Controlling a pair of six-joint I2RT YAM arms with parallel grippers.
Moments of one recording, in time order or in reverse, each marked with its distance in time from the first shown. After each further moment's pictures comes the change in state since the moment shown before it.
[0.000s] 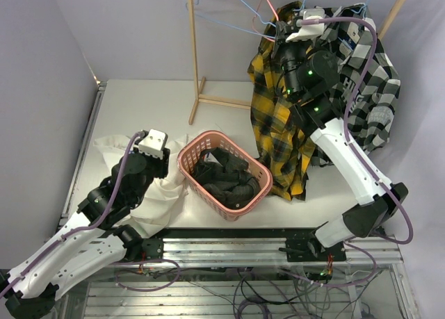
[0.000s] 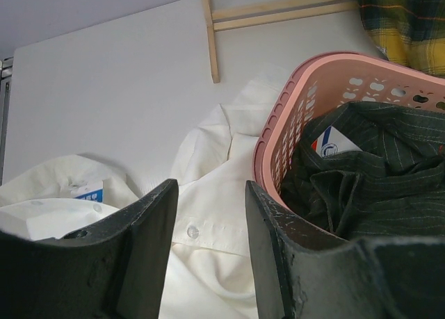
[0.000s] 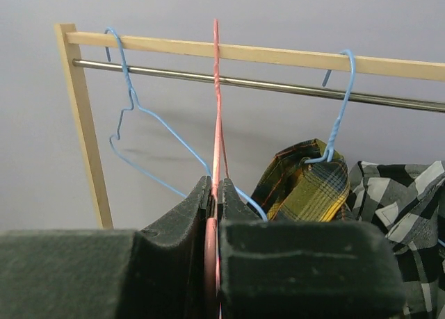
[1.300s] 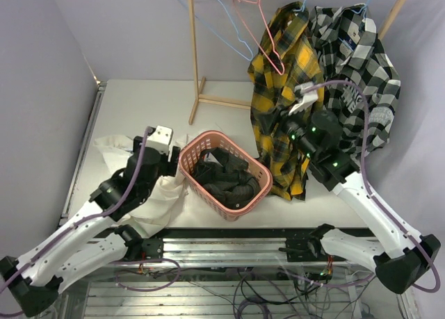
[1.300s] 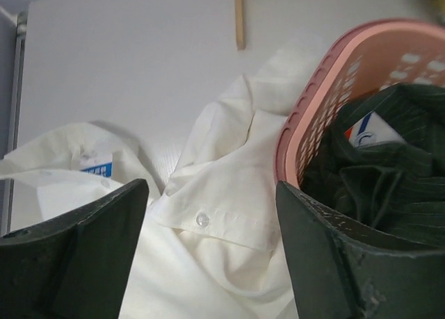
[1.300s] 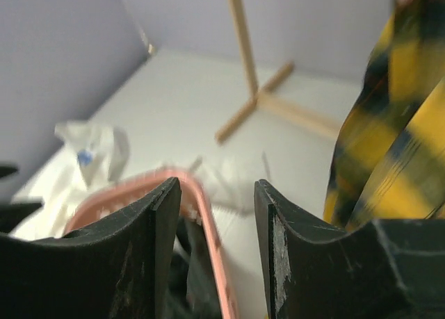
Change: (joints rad) left arm 0.010 0.090 0.003 -0.019 -0.081 -0.045; right arm -0.016 -0.485 -0.649 -0.272 -0.357 0.441
